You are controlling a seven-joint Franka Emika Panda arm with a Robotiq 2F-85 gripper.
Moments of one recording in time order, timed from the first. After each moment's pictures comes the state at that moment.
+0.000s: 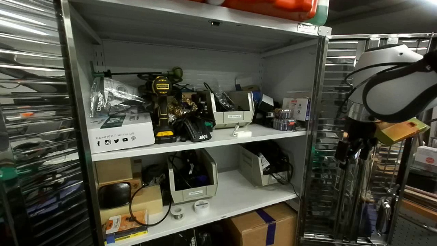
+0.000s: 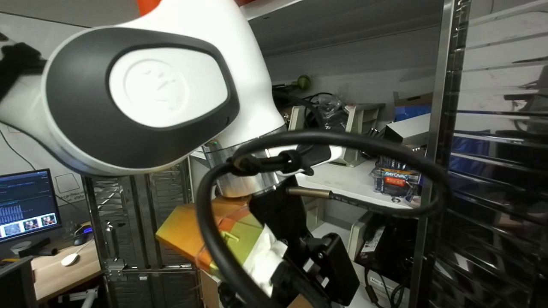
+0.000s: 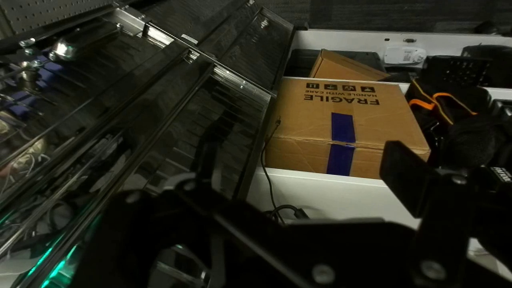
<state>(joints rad) -0.24 -0.37 -0.08 -2.54 -0.35 2.40 0.00</state>
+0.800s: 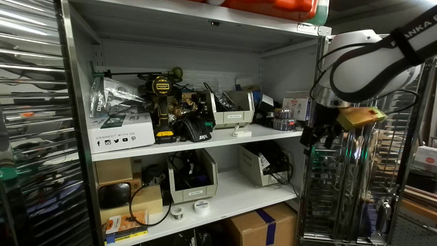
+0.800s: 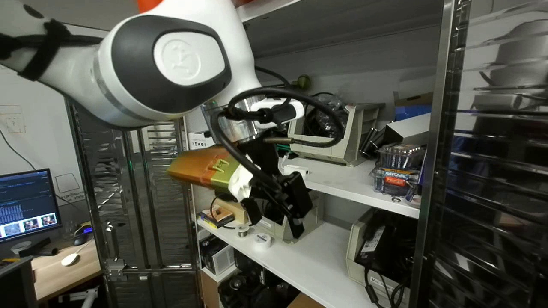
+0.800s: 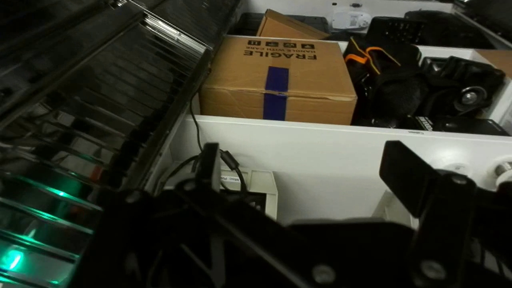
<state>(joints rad) -0.10 -0.30 -0.03 -2.39 -0.20 2.35 0.04</state>
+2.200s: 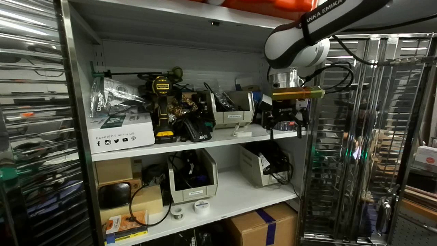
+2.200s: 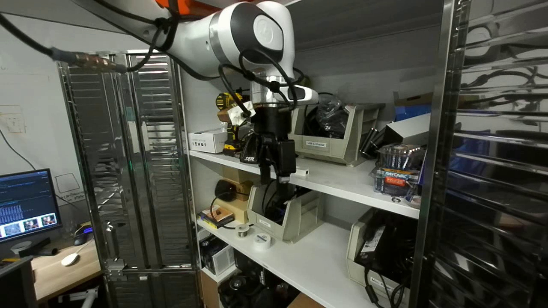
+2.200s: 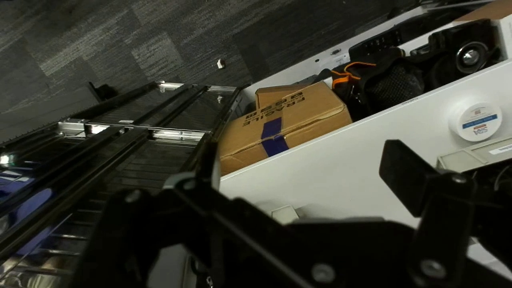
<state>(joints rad) -0.03 0.15 0.02 -1.70 -0.09 1.75 0.54</state>
